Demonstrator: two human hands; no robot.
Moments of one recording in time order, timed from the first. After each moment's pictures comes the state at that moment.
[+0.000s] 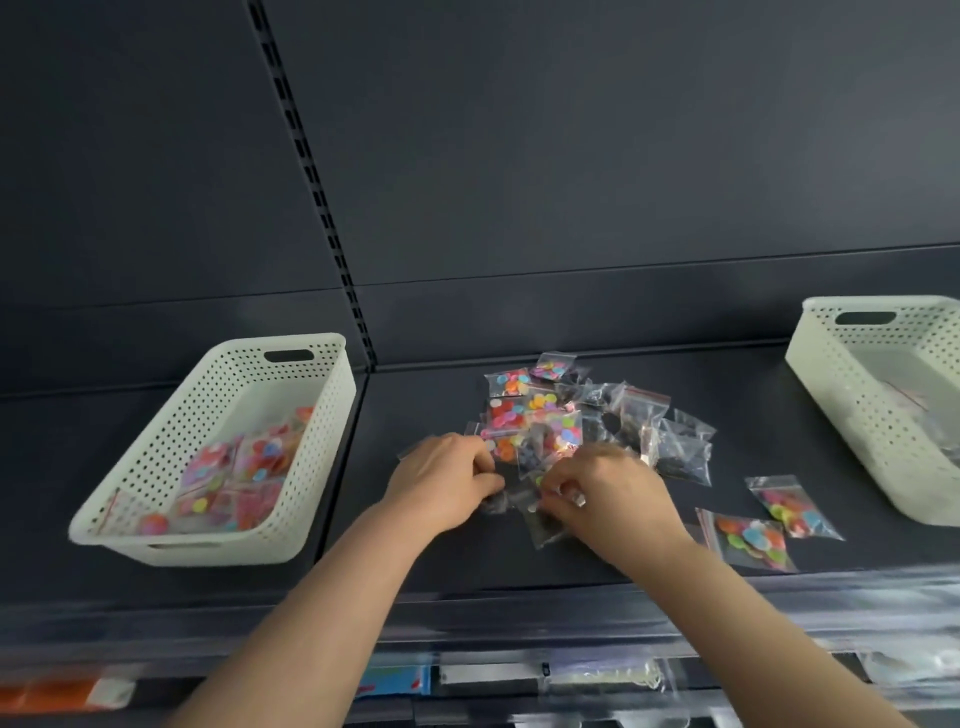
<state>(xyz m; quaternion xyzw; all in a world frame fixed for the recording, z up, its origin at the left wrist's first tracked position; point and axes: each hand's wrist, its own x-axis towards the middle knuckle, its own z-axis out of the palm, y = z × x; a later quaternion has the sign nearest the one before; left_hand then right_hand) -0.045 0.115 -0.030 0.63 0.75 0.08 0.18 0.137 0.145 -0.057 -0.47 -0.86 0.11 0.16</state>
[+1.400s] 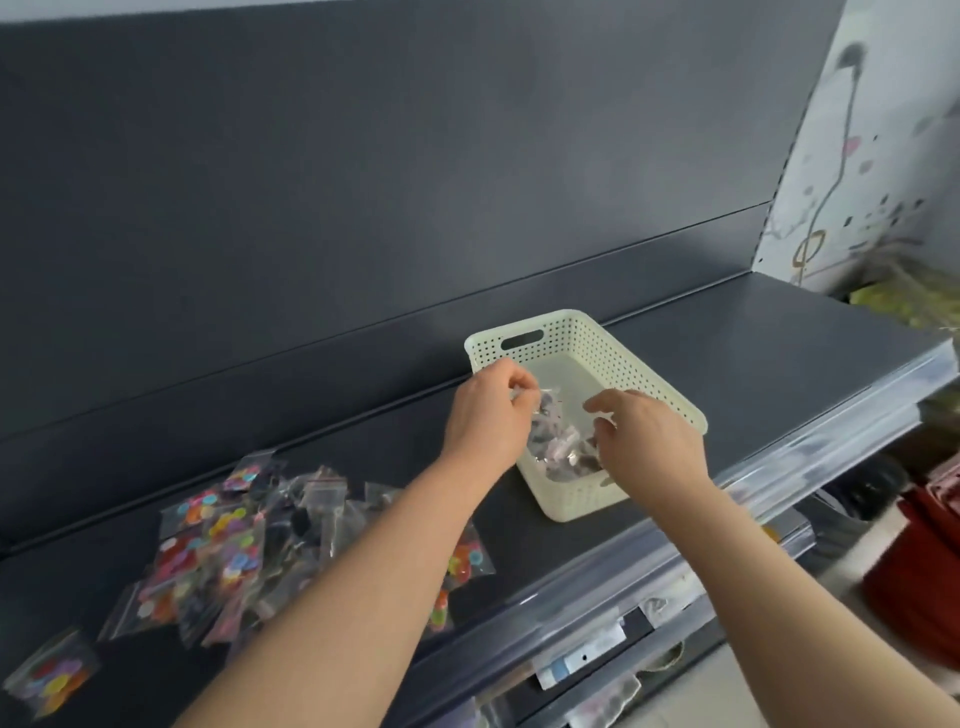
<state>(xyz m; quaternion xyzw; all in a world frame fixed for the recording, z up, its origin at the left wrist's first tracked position) 0.287 0.254 0.007 0.72 0.57 0.31 0.23 0.439 0.216 -0.015 -0.76 -0.62 0.05 0.21</state>
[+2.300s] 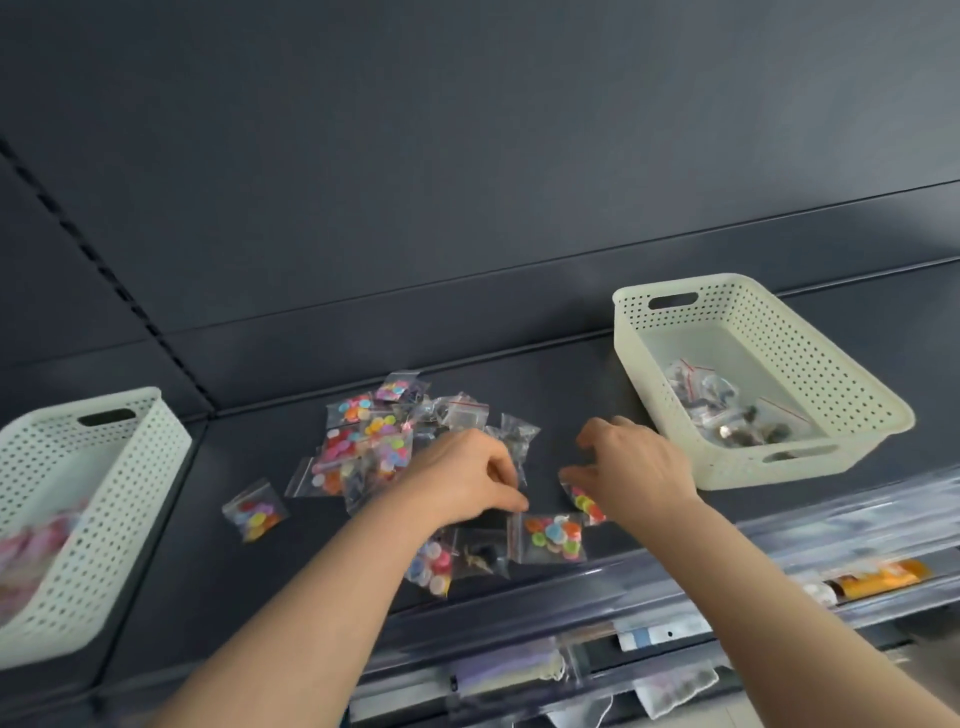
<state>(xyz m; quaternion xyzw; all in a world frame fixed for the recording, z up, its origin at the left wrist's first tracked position) 0.127 0.183 -0.021 0.69 0.67 0.05 0.28 0.312 0.200 -0.051 -0.63 -0.77 0.09 0.09</state>
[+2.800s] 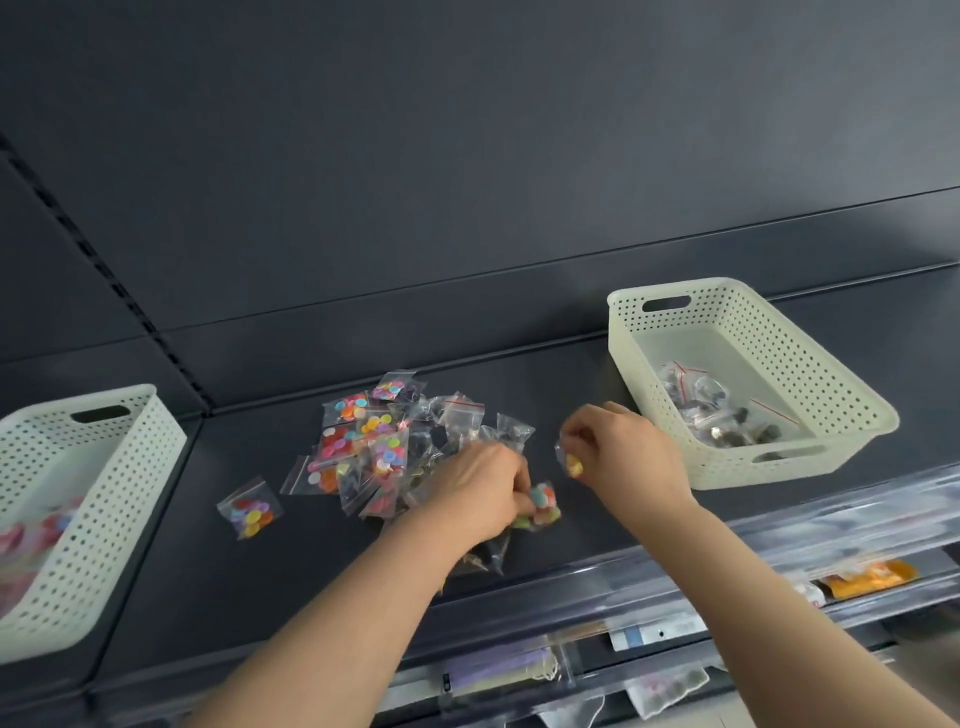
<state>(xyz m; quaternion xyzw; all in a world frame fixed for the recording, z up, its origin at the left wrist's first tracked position) 0.153 0.178 -0.040 0.74 0.66 0.02 0.16 0.314 0.196 -0.044 -0.61 -0.75 0.11 0.24</state>
